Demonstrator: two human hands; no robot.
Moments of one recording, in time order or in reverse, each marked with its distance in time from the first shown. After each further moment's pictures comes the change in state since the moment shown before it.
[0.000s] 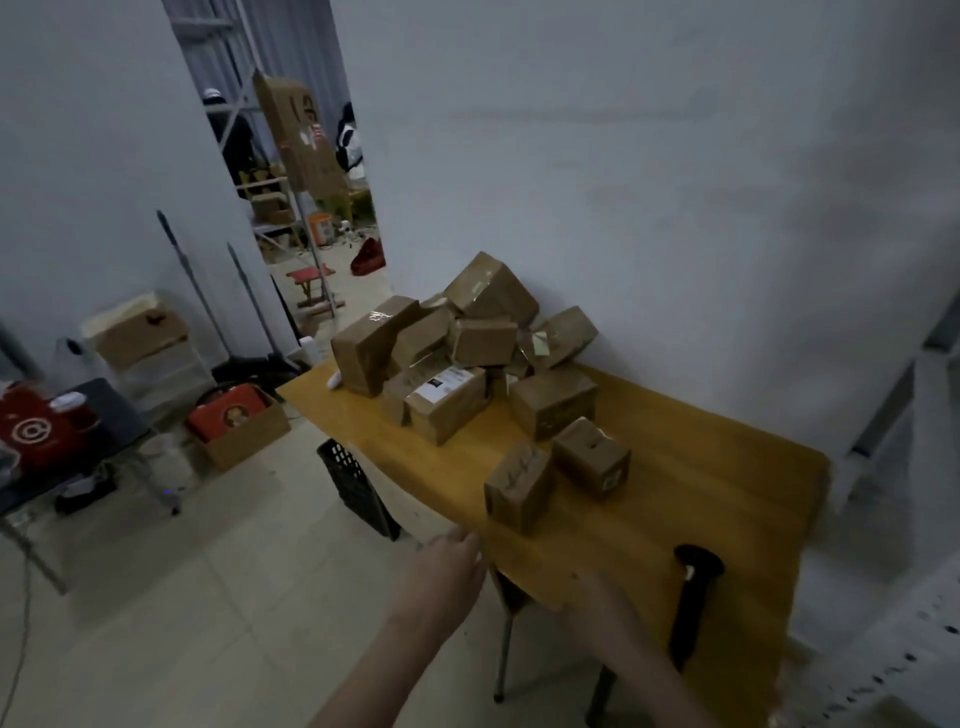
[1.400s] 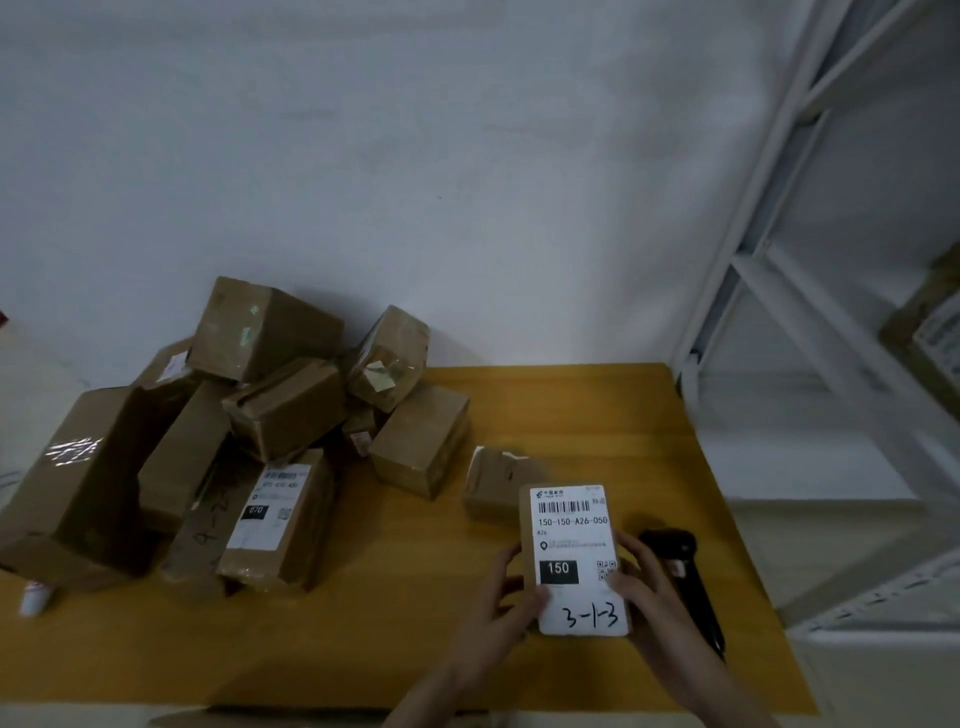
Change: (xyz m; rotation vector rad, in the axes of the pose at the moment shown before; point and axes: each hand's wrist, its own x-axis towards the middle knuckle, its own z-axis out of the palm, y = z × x) left_hand 0.230 -0.020 0.040 -1.188 -0.879 0.217; right_hand 0.068 -0.043 -0.051 1.527 0.568 0.224
